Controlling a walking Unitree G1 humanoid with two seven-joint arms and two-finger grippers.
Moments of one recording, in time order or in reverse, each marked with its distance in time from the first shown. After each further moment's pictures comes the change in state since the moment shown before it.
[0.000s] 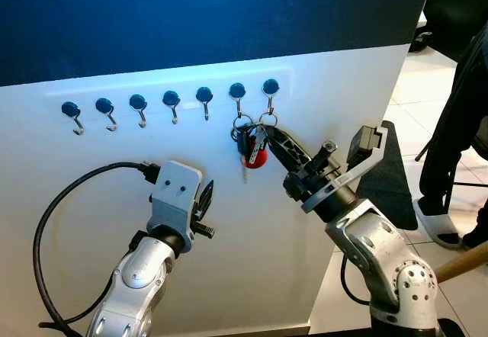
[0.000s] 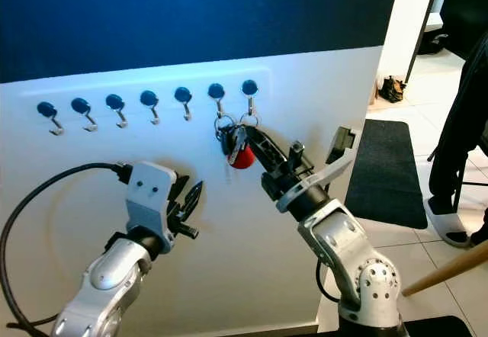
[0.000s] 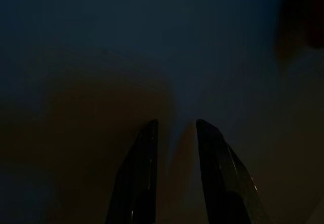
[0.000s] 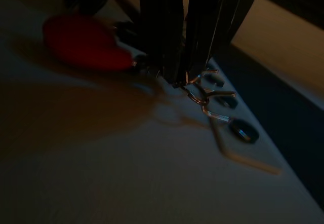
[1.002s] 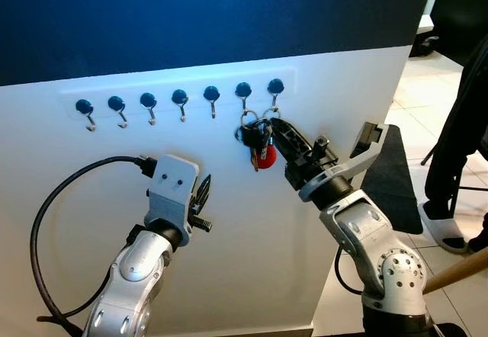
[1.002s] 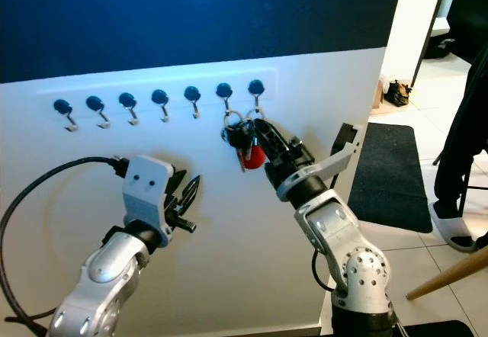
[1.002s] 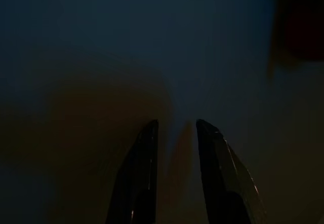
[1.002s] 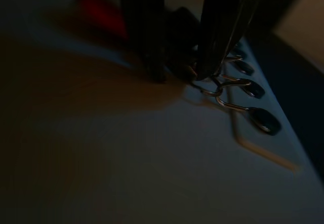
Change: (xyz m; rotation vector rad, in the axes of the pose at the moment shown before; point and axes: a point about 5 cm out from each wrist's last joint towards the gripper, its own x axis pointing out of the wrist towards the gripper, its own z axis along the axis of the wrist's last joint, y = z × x) left arm 0.003 0.005 0.004 0.007 -0.008 0.006; right arm 0.003 -0.002 0.012 -0.275 -0.094 -0.056
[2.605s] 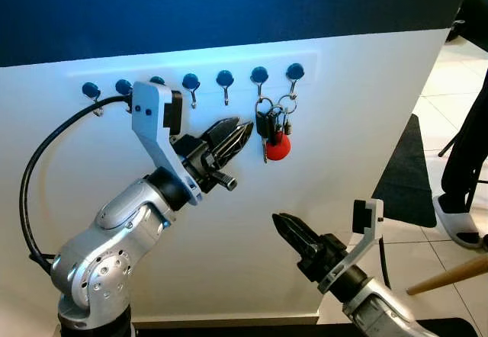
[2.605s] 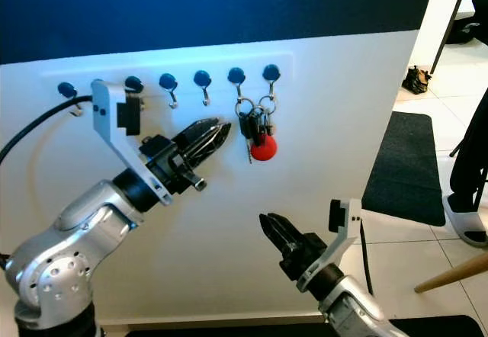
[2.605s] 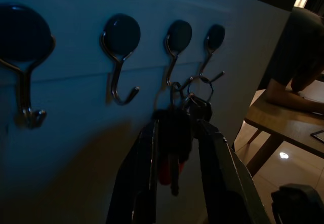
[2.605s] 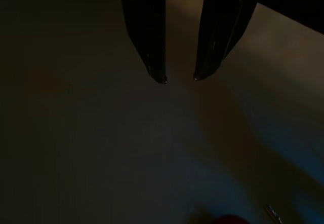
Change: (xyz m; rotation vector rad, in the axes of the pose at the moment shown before) left arm 0.009 -0.004 0.095 -0.412 -0.245 -0.411; right arm -0.079 -0.064 -0.052 -0.347 0.234 -0.080
